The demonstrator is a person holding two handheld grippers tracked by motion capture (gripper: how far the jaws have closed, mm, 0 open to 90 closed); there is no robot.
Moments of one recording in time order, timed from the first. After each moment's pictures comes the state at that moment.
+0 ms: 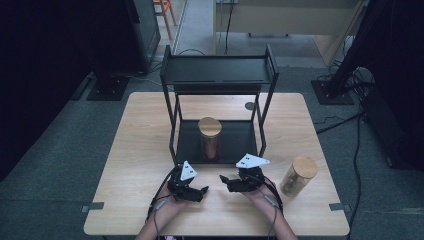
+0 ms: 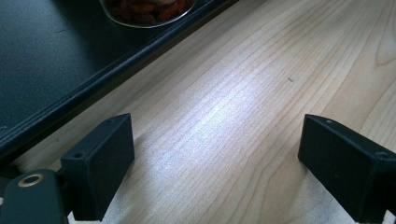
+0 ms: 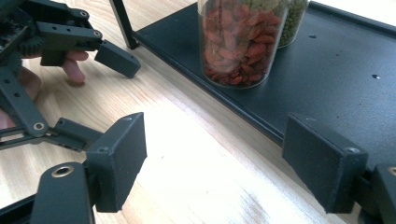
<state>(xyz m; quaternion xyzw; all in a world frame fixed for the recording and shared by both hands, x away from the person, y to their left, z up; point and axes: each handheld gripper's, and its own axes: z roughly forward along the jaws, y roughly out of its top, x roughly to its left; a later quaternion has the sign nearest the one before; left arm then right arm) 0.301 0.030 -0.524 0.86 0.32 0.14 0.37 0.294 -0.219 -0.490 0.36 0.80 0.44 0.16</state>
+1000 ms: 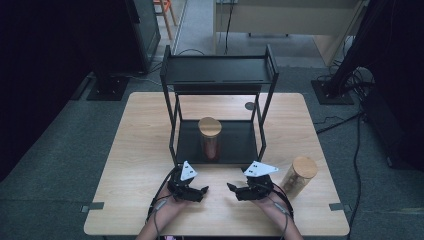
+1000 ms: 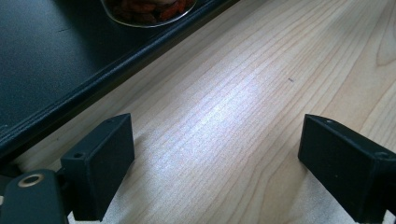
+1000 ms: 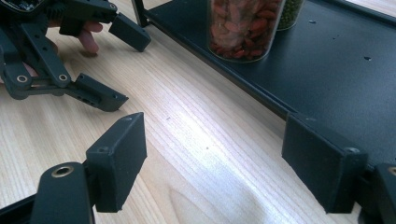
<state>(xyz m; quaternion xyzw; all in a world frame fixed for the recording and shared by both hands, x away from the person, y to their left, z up) 0.301 0.030 -0.524 0.86 0.32 0.14 0.37 0.273 -0.240 -0.493 0.34 0.82 0.44 0.16</state>
